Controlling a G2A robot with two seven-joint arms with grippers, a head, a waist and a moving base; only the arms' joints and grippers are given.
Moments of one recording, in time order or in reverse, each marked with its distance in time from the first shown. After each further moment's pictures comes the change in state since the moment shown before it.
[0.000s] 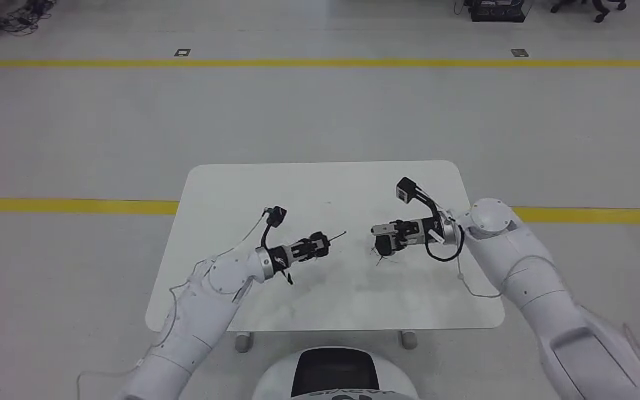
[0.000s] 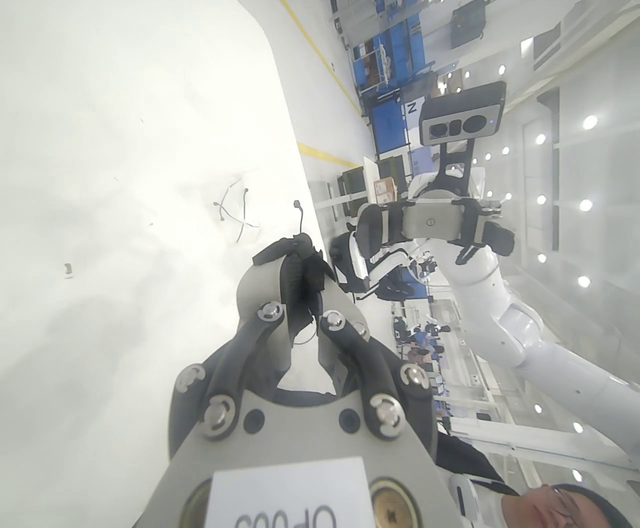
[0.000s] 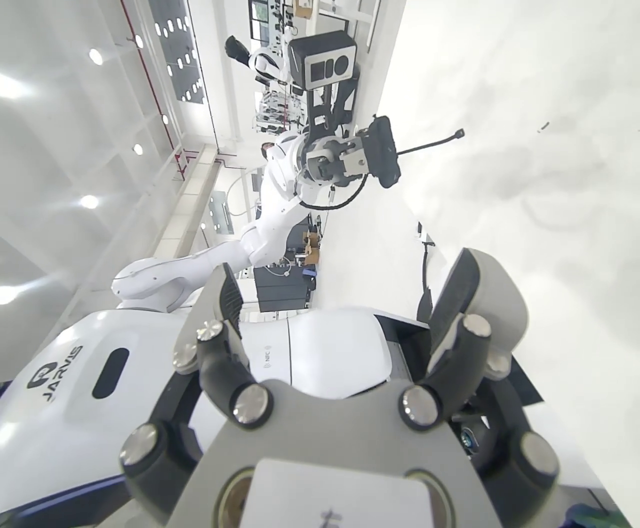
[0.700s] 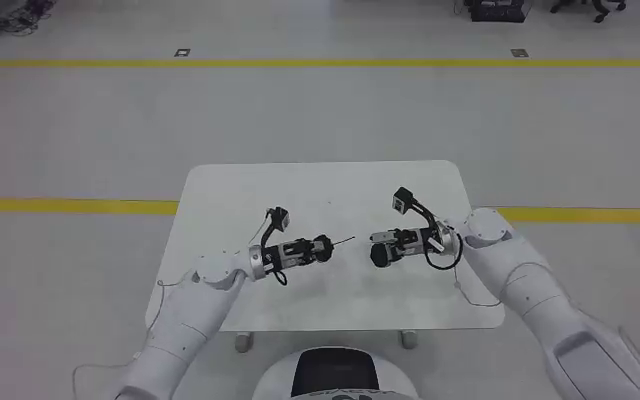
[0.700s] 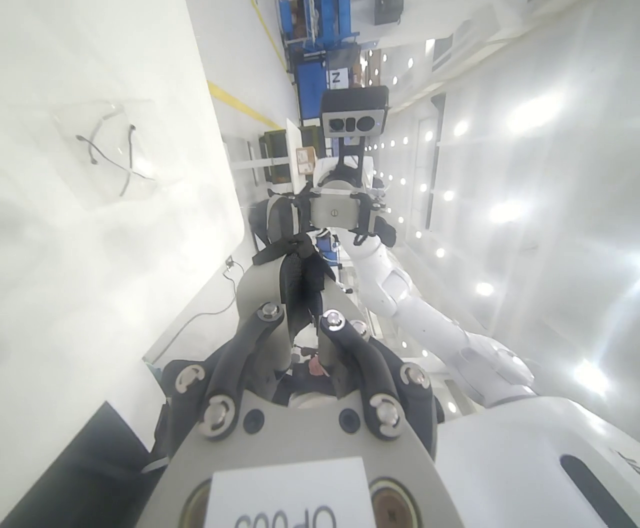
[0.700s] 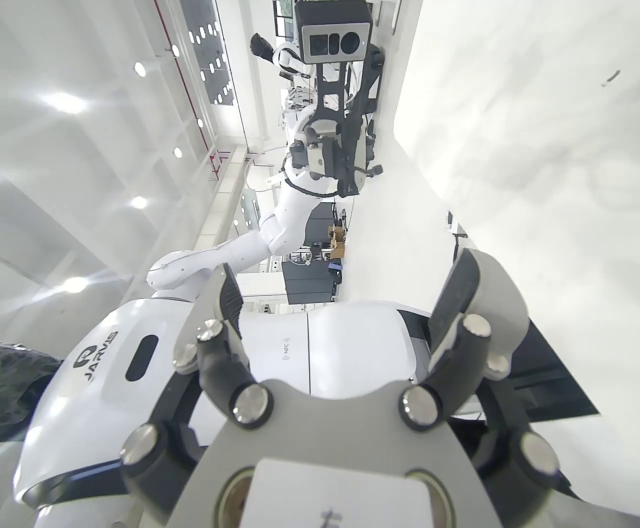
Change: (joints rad) left arm -0.044 0.008 -0.012 0.077 -0.430 0.000 -0.354; right arm -0.023 0.034 -0.096 -0.019 0.169 0.000 0.000
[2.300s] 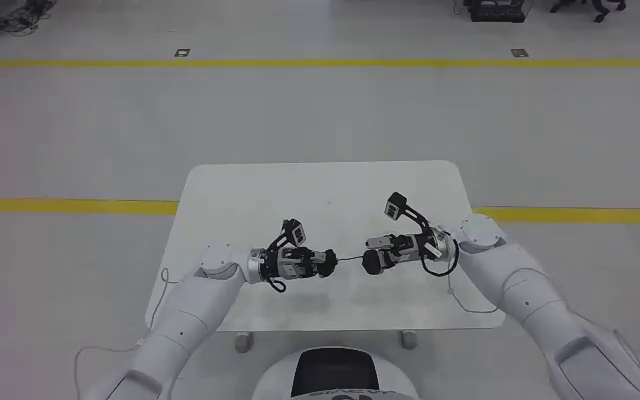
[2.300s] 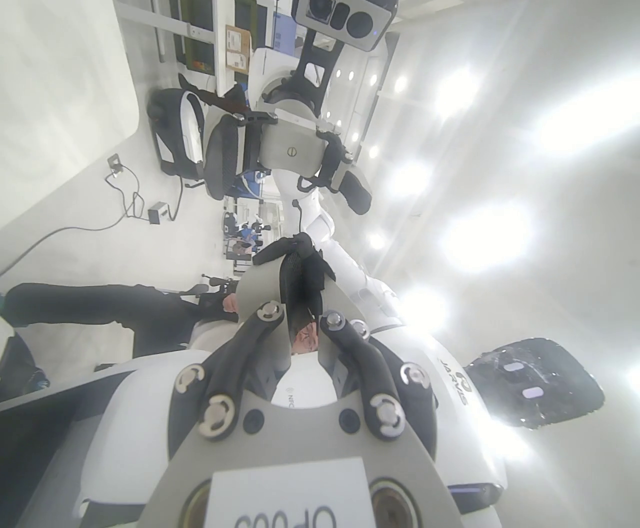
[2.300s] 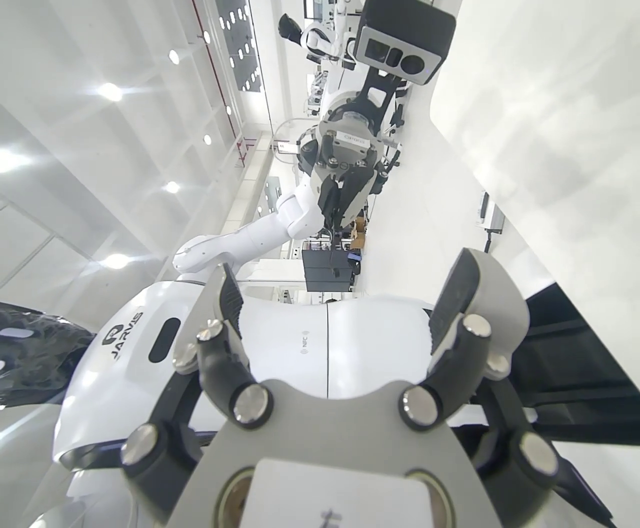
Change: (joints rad) left arm -0.078 0.008 0.098 0.109 -0.313 0.184 -0.280; right arm -0.023 0.010 -0.035 -0.056 0.089 0.000 0.000
